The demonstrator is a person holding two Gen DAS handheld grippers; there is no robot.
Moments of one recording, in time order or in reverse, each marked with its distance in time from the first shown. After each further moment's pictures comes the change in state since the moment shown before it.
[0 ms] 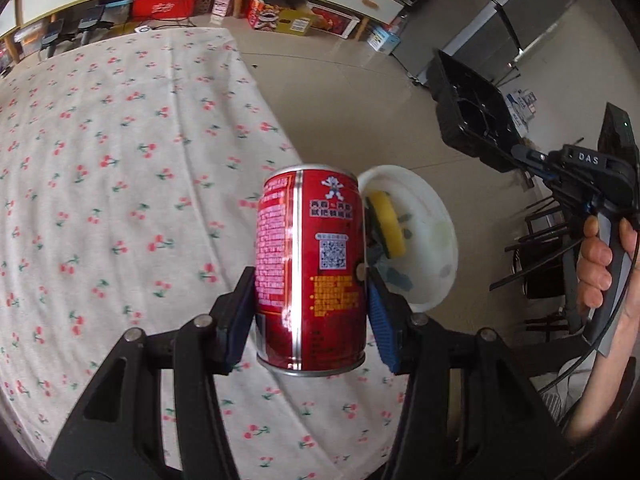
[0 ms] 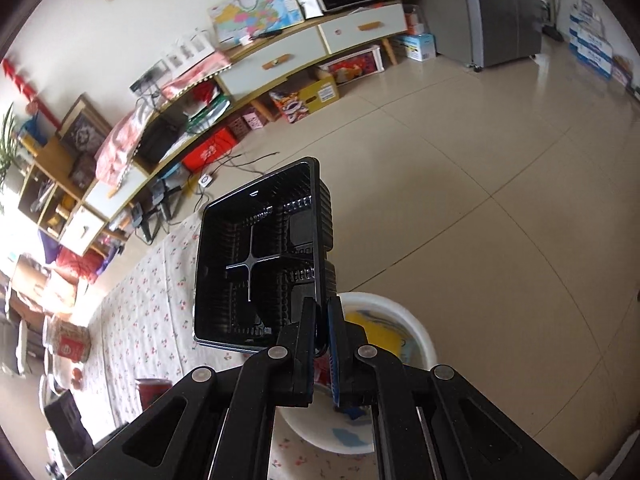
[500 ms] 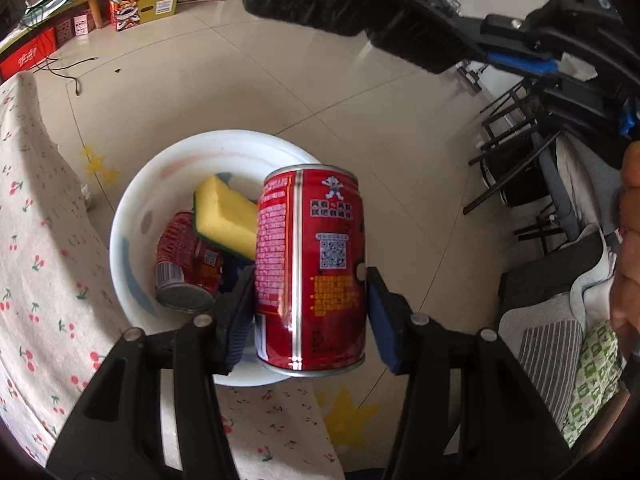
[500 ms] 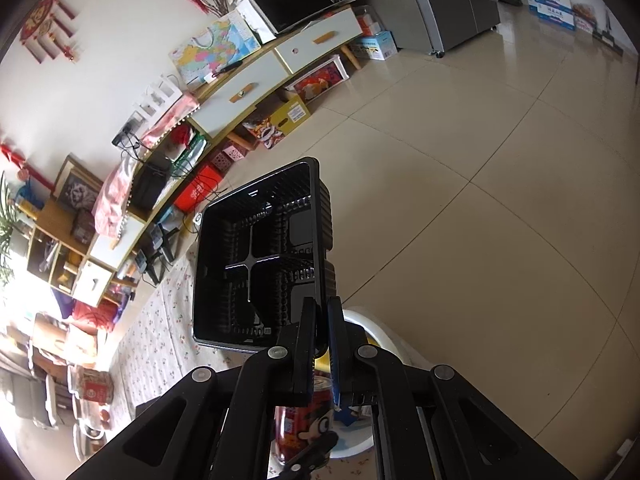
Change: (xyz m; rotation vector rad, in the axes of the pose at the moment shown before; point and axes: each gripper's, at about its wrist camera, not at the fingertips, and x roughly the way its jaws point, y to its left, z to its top) left arm 0.116 -0.132 0.017 0.332 0.169 -0.082; right arm -0.020 -0.060 0.003 0.170 -0.052 0.040
